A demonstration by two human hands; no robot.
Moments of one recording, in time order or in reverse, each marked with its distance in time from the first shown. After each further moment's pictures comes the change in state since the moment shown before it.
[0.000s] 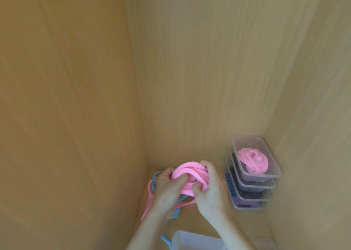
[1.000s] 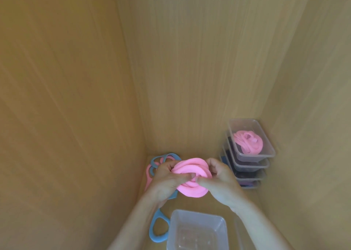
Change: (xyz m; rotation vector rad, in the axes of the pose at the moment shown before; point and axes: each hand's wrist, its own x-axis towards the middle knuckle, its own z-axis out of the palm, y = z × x) left_hand 0.003 -0.014 -0.013 0.198 -0.273 -0.025; right_hand 0.004 0.032 -0.027 0.289 -0.351 0.285
